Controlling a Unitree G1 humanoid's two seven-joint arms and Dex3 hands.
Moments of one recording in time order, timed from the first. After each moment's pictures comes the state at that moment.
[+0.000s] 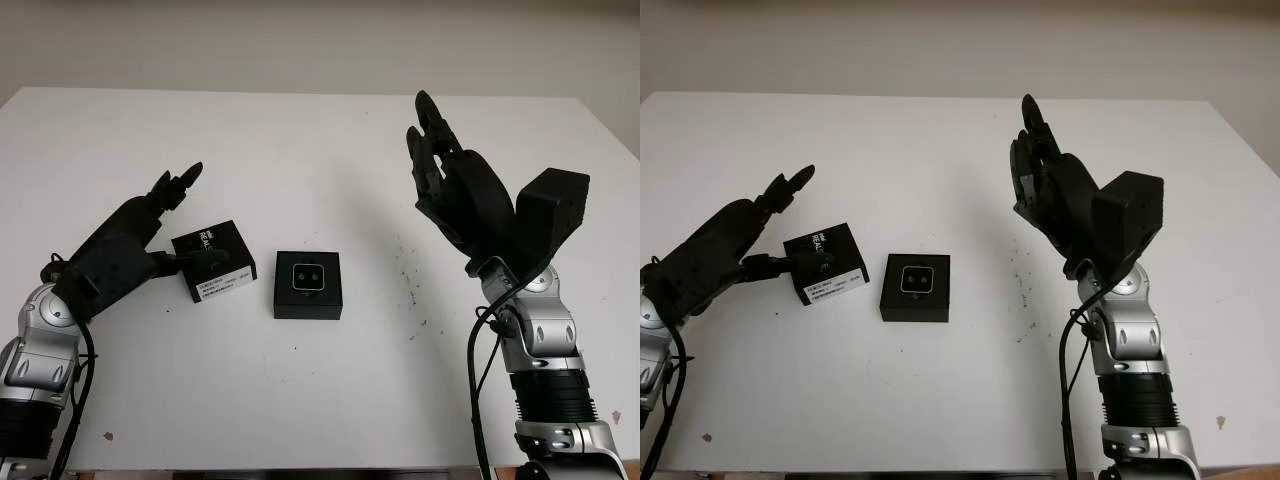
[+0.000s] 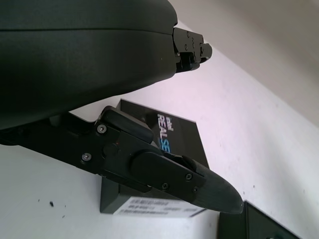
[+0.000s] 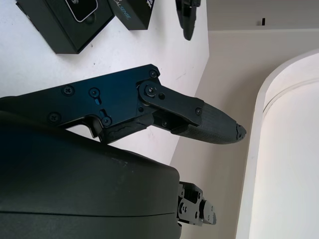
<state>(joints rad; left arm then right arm) -0.30 0.61 0.04 0.21 0.20 -0.06 -0.35 -0.46 -0.23 -0.08 0.11 0.17 0.15 0.29</state>
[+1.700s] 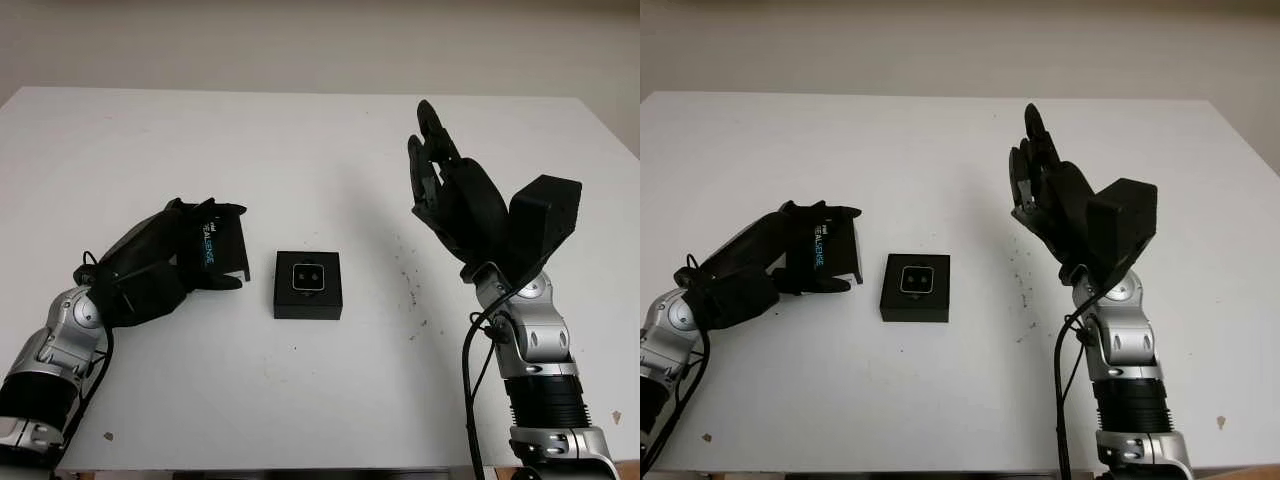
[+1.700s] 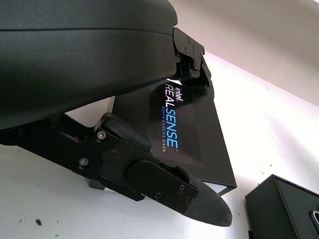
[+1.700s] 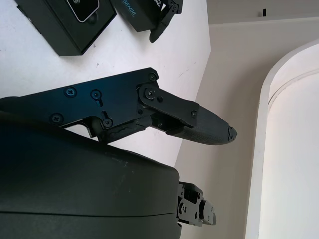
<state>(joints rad) -0.44 0.62 -0.10 0.57 0.35 -0.43 -0.18 -0.44 -0.21 -0.08 0.10 0.16 0.16 0.26</state>
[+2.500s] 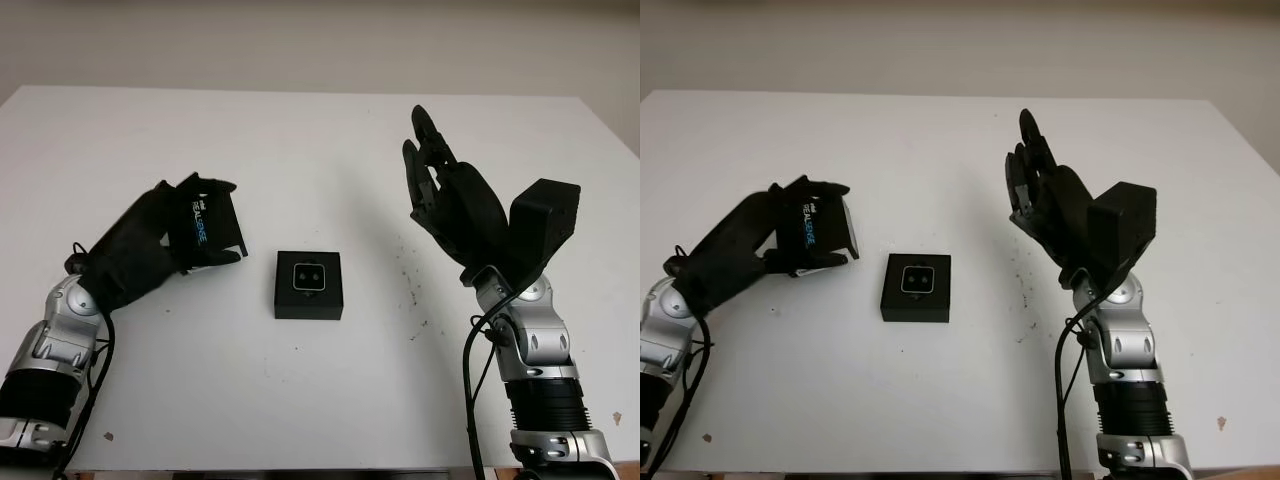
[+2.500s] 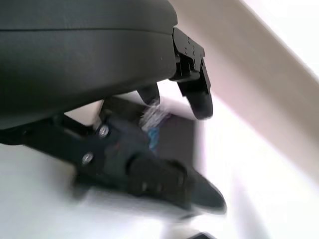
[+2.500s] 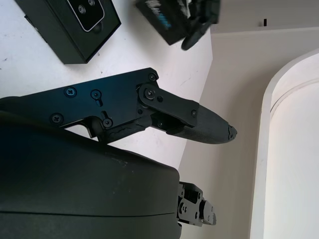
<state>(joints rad) -0.44 0.58 0.01 0.33 0.12 -0.18 -0.29 -0.43 -0.21 -0.08 0.10 0.17 0.16 0.30</state>
